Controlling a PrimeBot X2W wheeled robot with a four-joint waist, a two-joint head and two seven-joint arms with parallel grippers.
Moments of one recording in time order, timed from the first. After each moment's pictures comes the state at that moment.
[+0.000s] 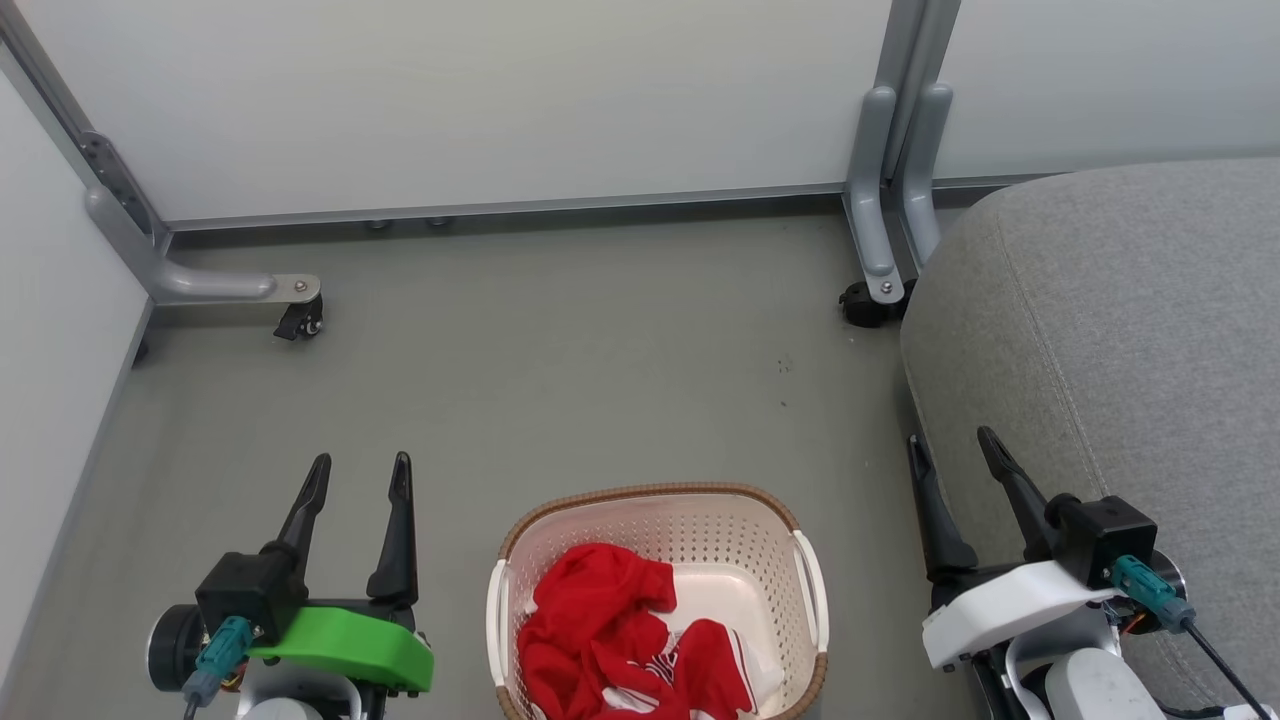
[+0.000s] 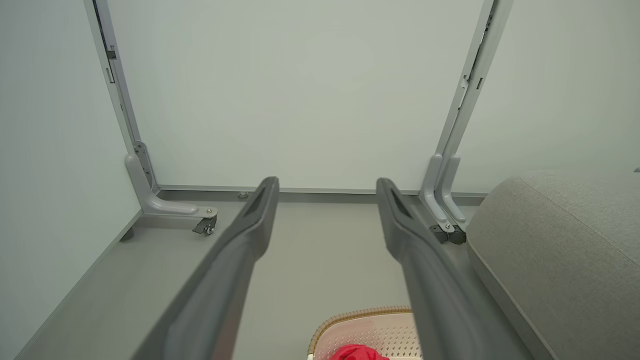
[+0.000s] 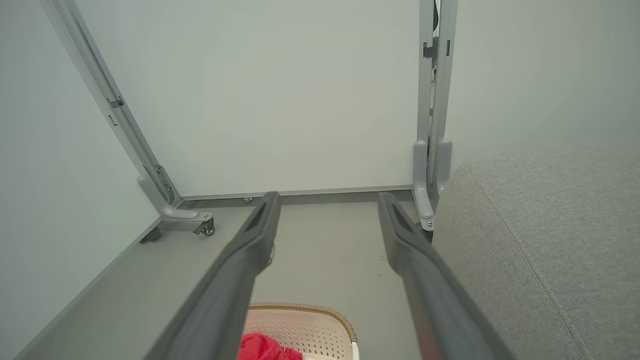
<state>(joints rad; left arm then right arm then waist) -0.07 0.07 -0.08 0.23 -0.23 -0.13 -0.24 -0.06 -0.05 0.08 0.21 0.20 0.13 -0.22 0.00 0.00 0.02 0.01</state>
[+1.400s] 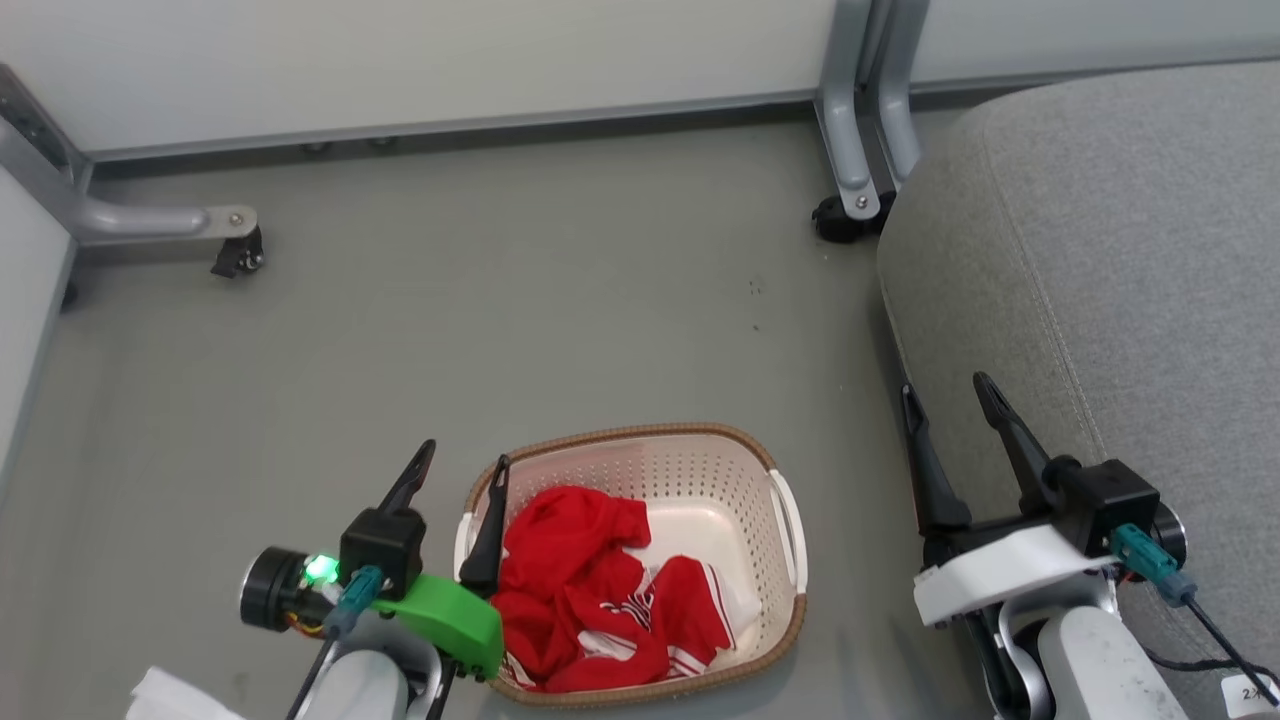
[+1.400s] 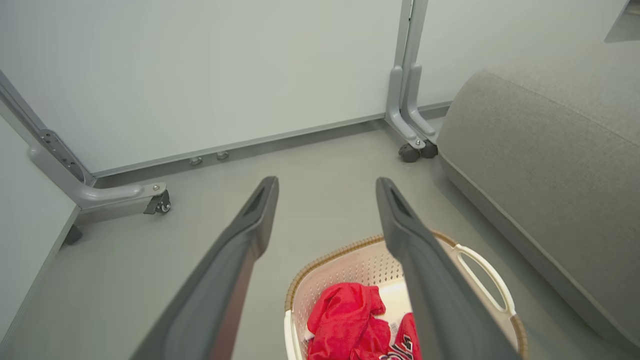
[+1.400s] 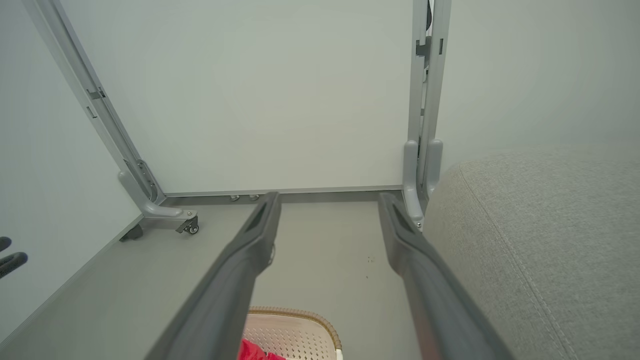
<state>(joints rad) -0.20 0.05 -0.20 0.45 -0.06 -0.13 -0.26 -0.11 -0.05 0.09 0.17 0.16 0.13 -0.25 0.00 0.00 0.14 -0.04</state>
